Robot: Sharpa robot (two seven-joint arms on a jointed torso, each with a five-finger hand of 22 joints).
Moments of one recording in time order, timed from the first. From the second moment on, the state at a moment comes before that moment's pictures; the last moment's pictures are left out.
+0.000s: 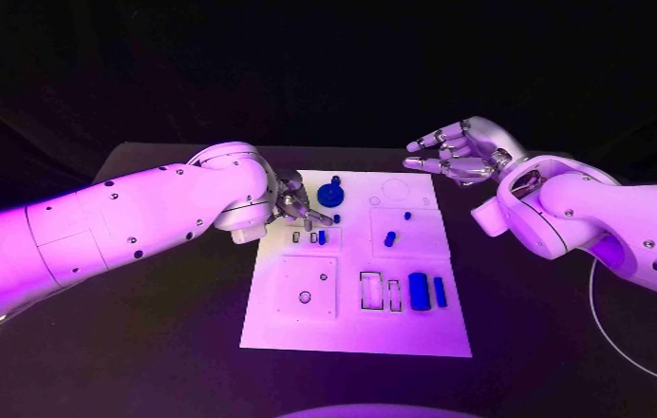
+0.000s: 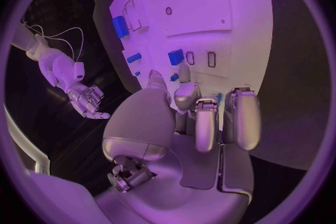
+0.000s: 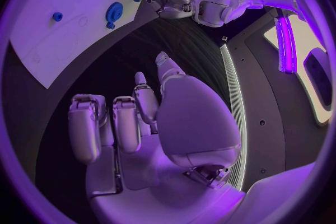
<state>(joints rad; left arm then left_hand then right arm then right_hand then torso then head) 1.30 -0.64 -0.01 1.47 -1.04 0.14 -0.69 1.18 0.08 -0.27 0.29 0.05 1.00 0.05 0.56 0.38 1.31 -0.02 1.16 1.08 1.47 -0.07 1.57 1.31 0.06 1.46 0.03 1.44 1.31 1.26 -1.02 -0.02 1.71 -0.77 -0.50 0.02 1.38 -0.07 0.07 0.16 0.16 1.03 0.14 0.10 0.07 1.40 0.05 1.20 1.32 1.47 -0.01 1.49 1.31 0.04 1.46 0.09 1.48 1.31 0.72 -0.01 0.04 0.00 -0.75</state>
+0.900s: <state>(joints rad) 1.30 -0.56 -0.02 1.39 -1.09 0.24 -0.70 1.19 0.09 -0.28 0.29 0.05 0.99 0.04 0.61 0.42 1.32 -0.03 1.18 1.10 1.47 -0.07 1.57 1.31 0.06 1.46 0.03 1.45 1.31 1.26 -1.00 -0.02 1.69 -0.83 -0.48 0.01 1.38 -0.07 0.07 0.15 0.16 1.03 0.14 0.10 0.07 1.40 0.05 1.20 1.31 1.47 -0.01 1.49 1.31 0.04 1.46 0.09 1.48 1.31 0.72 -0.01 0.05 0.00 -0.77</state>
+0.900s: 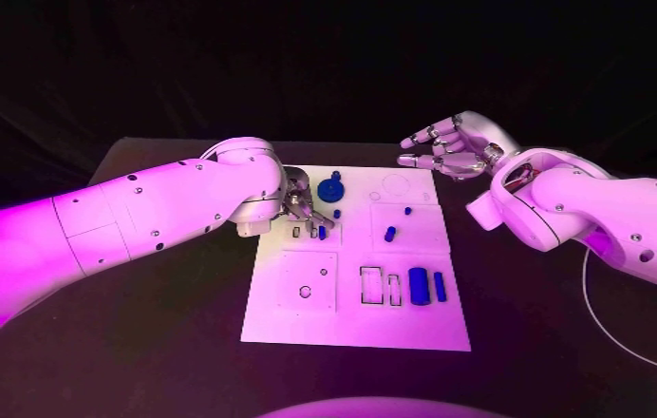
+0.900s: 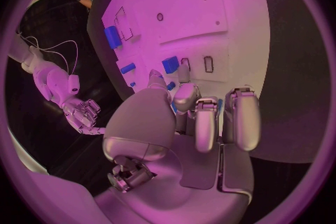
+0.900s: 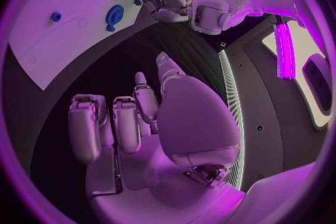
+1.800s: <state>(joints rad) 1.30 -0.53 -0.03 1.36 -1.09 0.24 -0.70 1.22 0.11 -0.28 0.28 0.05 0.97 0.04 0.63 0.45 1.33 -0.02 1.19 1.11 1.47 -0.08 1.57 1.31 0.06 1.46 0.03 1.45 1.31 1.26 -0.99 -0.02 1.68 -0.88 -0.47 0.01 1.38 -0.07 0.07 0.15 0.17 1.03 0.14 0.10 0.07 1.40 0.05 1.20 1.31 1.47 -0.01 1.49 1.31 0.04 1.46 0.09 1.48 1.31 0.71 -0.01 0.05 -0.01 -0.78</state>
